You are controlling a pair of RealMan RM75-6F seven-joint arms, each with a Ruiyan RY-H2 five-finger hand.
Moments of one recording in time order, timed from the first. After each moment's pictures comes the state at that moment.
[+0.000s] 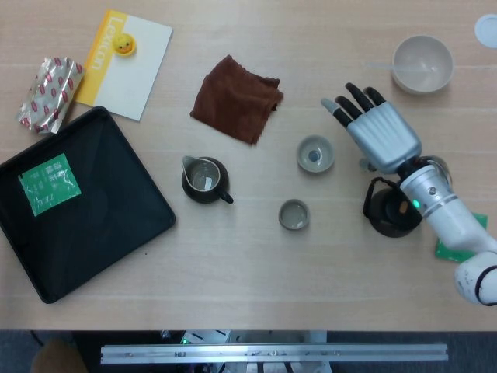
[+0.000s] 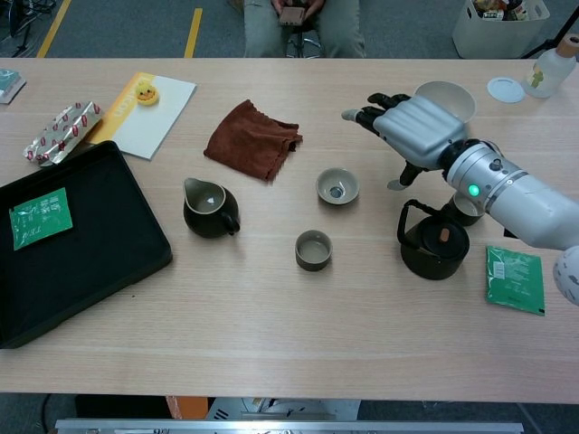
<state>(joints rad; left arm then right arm) -0.09 -1.05 0.00 -1.65 1.55 1.47 0.01 0.66 -1.61 0.15 -1.35 -1.29 0.91 -0.58</state>
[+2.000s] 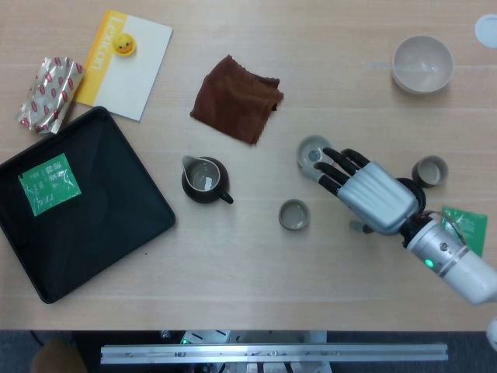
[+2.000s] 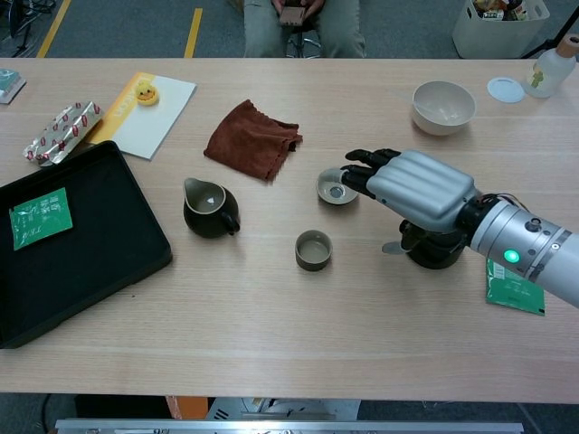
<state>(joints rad) -0.05 -1.04 0.02 -1.66 1.57 1.51 0.00 0.60 -1.47 -0.05 -1.65 -1.47 0.99 -0.50</state>
